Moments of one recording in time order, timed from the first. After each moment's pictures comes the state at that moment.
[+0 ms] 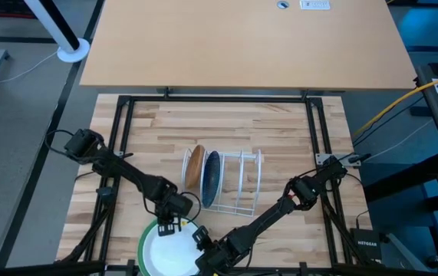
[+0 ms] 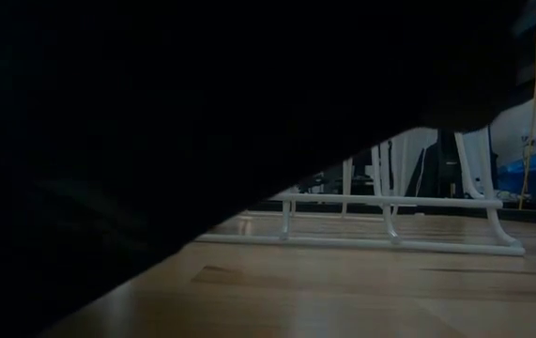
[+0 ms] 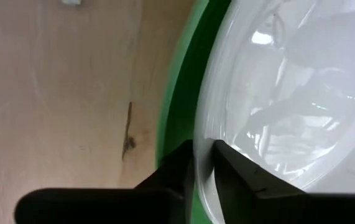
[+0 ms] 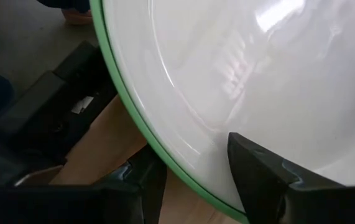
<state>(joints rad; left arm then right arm) -0.47 1.73 1.02 -0.65 0.38 -0.72 0.58 2.55 2.14 -0.60 0.32 -0.24</state>
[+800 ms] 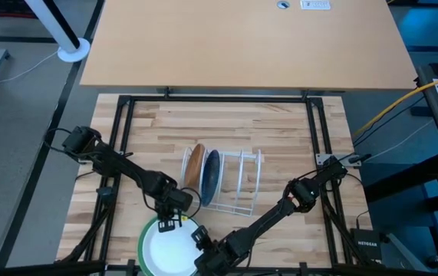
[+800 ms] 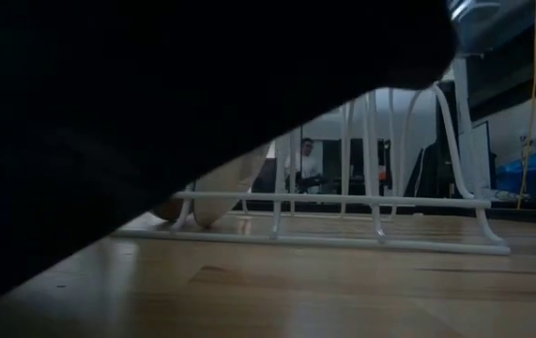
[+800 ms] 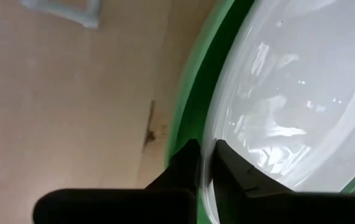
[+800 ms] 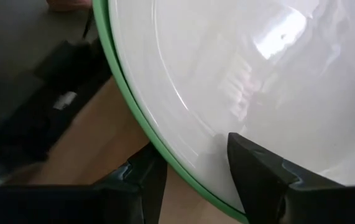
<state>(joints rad) -0.43 1.69 1.03 -0.71 0.33 -0.69 0.60 2.56 2.25 -0.71 0.36 -0.24</state>
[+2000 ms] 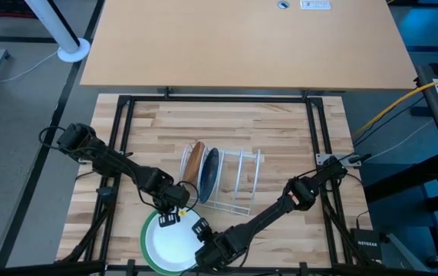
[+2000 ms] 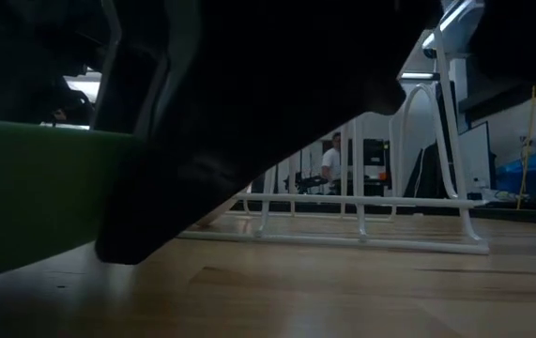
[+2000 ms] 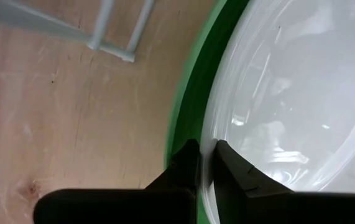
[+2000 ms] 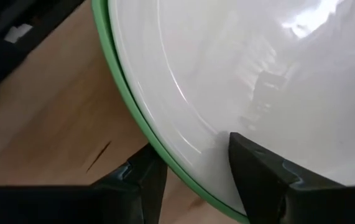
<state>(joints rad) -0.42 1.62 1.03 -0.80 0.17 -0.71 0.59 2.55 2.27 -0.86 0.31 -0.26</state>
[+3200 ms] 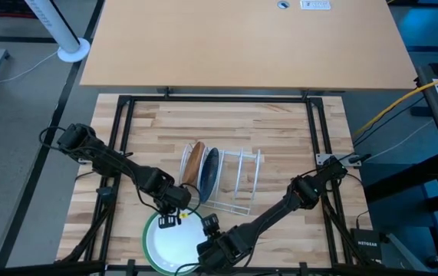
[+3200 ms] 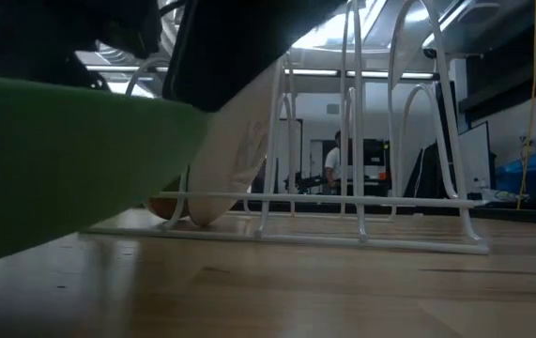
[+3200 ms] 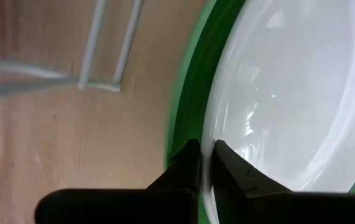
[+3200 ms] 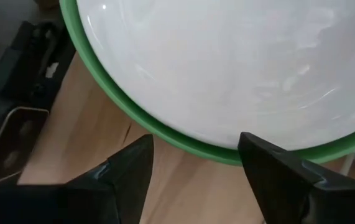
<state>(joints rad) -0.42 1.62 1.10 -0.81 0.14 -0.60 0.60 2.51 2.35 -1.06 0.30 0.11</state>
